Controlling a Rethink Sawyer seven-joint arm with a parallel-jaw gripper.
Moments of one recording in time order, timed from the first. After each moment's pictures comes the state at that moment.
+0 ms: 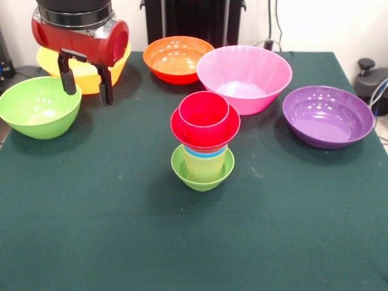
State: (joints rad) arm -0.45 -0.57 0.08 1.17 -0.15 0.97 1.82
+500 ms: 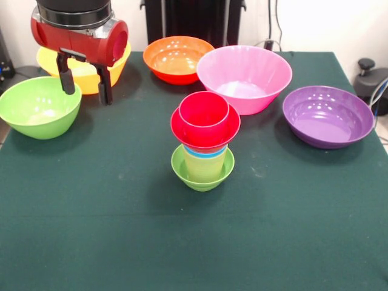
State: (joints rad) arm -0.45 -0.57 0.08 1.17 -0.16 0.97 1.82
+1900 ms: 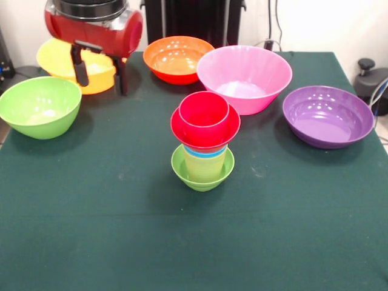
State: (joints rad) arm -0.42 -0.57 0.09 1.13 -0.16 1.07 1.82
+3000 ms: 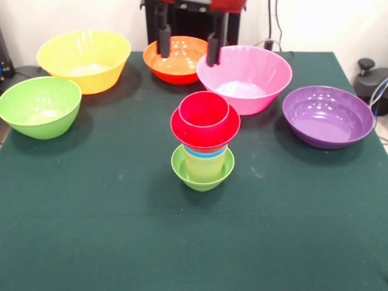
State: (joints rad) arm -0.24 -0.57 0.08 0.92 -0.14 1.27 1.82
